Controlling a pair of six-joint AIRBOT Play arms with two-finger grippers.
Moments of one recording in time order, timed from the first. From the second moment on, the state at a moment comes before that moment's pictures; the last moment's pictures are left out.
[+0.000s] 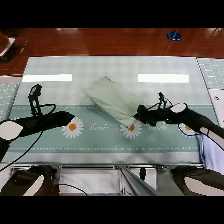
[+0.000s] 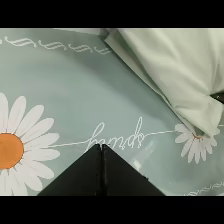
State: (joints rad) left arm -0.17 -0.65 0.47 0.98 -0.83 -1.56; right arm 0.22 -1.35 0.63 -0.52 0.68 1.43
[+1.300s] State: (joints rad) left arm -0.17 -0.65 0.47 0.98 -0.81 -1.57; right arm -0.54 -1.14 1.68 -0.99 1.61 1.66
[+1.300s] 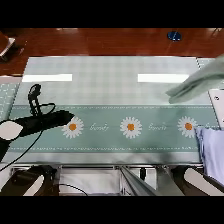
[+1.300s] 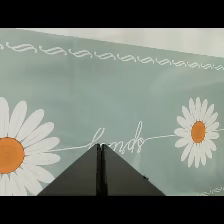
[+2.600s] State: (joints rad) left arm -0.15 -0.67 0.58 0.98 -0.72 -1.53; right arm -1.11 -0.79 1.20 -1.61 1.72 1.72
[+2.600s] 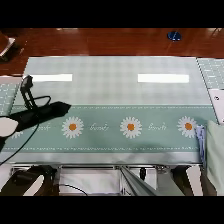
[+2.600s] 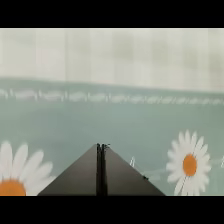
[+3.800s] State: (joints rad) left arm -0.33 -1.35 1.37 1.26 -1.02 -1.53; right arm 0.11 -1.31 1.22 -1.59 1.16 1.72
